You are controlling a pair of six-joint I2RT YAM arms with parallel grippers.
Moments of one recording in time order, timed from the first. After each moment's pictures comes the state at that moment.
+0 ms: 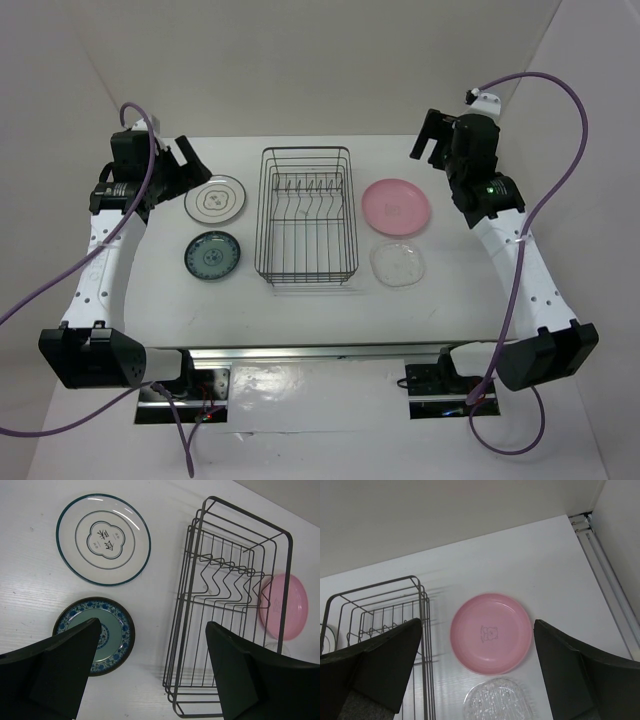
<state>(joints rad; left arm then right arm) 0.06 1.32 1.41 -0.67 0.11 -0.43 0.21 1.29 1.46 -0.44 0.32 0.29</state>
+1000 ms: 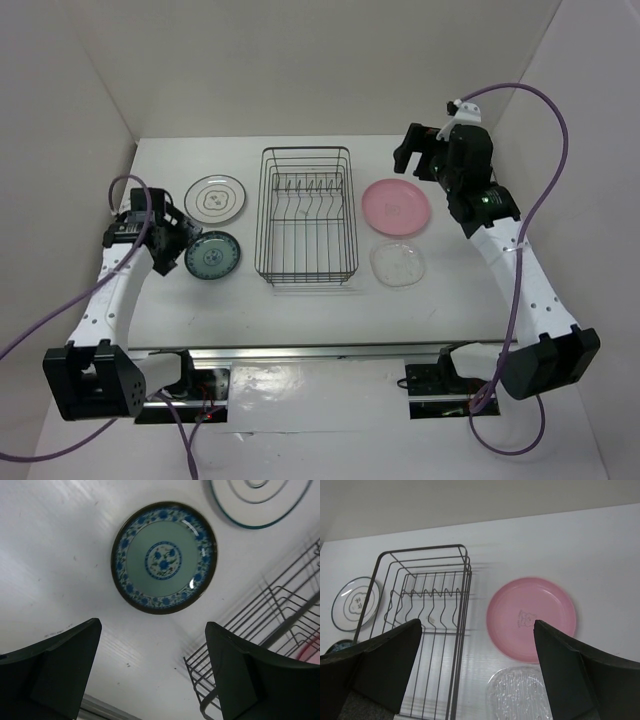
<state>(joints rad) 0.09 1.16 1.03 -0.83 -0.12 -0.85 0.23 1.25 1.37 -0.39 0.09 0.29</state>
